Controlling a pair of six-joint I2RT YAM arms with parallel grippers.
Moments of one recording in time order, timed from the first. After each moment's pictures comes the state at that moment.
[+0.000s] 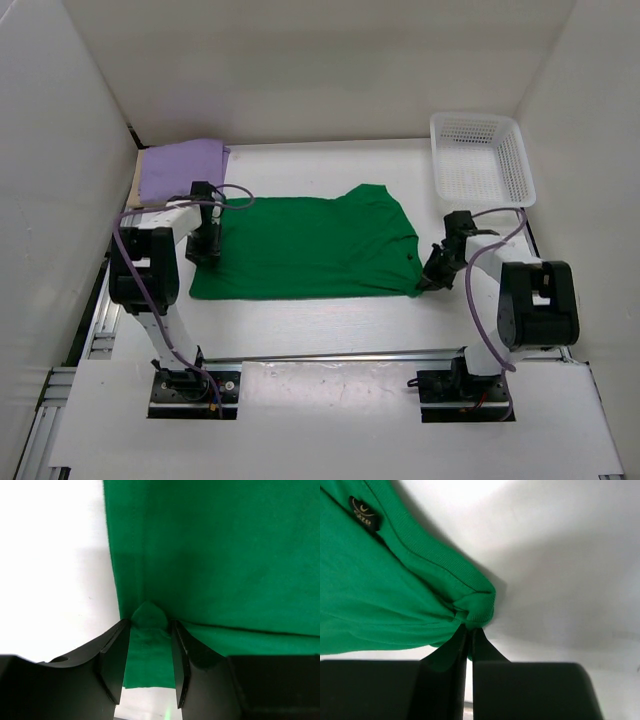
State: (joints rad) left arm -0.03 1.83 1.17 -0.73 -0.19 0.00; right arm 0.07 1.57 0.83 -0.60 -0.22 0.53
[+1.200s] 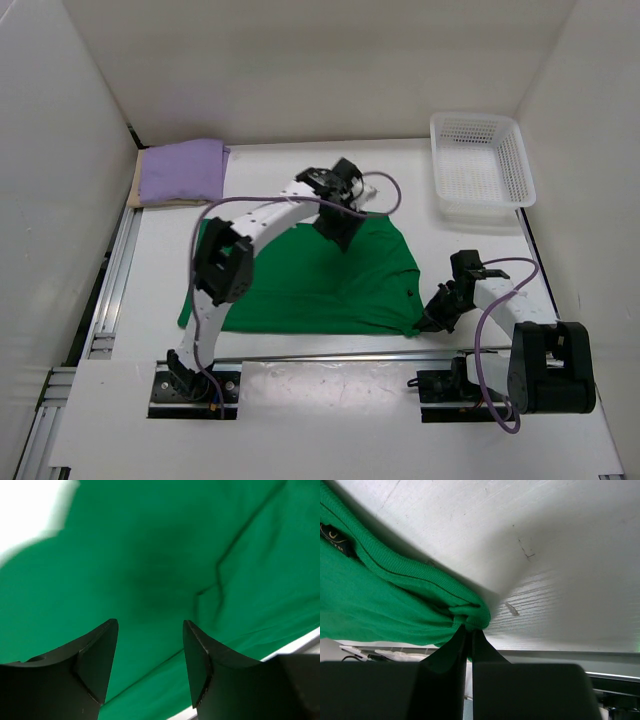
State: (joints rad) left arm -0.72 2.12 1.95 -0.97 0.10 0.00; right arm 0.07 1.20 0.47 -0.75 -0.33 0.72
